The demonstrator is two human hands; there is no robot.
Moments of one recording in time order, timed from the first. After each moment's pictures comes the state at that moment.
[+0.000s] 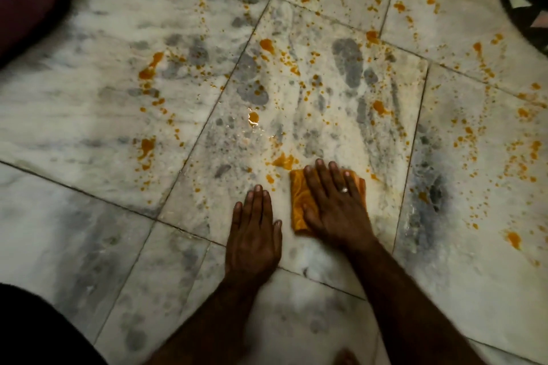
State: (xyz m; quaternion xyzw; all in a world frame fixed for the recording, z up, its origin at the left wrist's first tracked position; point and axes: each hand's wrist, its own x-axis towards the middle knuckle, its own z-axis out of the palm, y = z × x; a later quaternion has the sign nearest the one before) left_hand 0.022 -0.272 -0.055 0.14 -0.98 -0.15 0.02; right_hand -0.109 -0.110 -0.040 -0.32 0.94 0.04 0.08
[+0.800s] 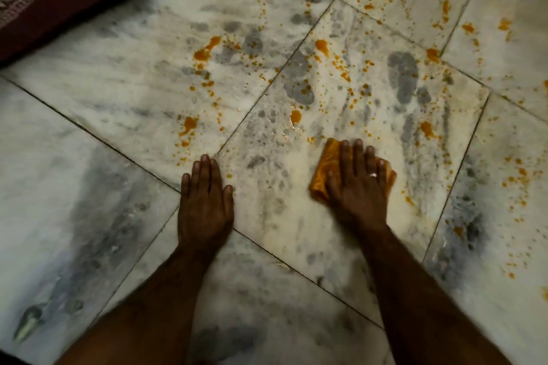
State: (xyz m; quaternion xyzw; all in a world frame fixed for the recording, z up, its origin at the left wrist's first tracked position) left_hand 0.046 -0.386 -0.061 0.32 -0.94 -0.09 0.02; right_hand -0.153 -0.159 -0.043 -0.24 0.96 0.01 0.10
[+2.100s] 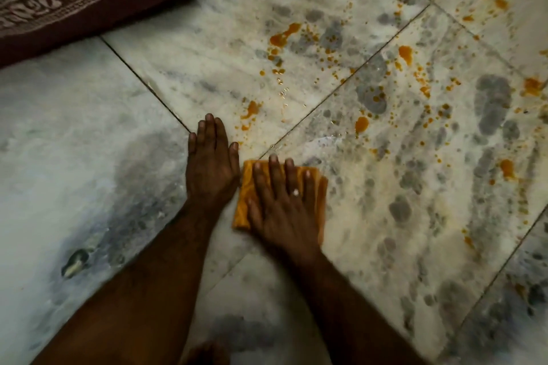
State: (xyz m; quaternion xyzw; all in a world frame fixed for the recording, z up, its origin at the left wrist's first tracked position) left_hand 0.057 -0.470 -0.068 0.43 -0.90 -0.08 0.05; right_hand -0.005 -0.303 -0.050 -0.50 0.86 -0.06 0.08
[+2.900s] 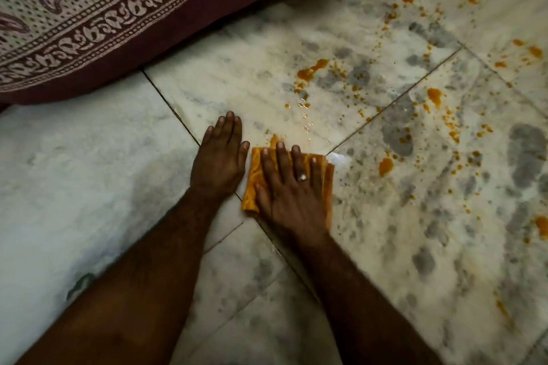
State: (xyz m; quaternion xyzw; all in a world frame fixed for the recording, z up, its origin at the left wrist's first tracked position) left_hand 0.036 -0.548 -0.067 0.38 -0.92 -0.12 0.02; right_hand -0.057 -0.385 -0.054 -0.53 0.84 -0.05 0.07
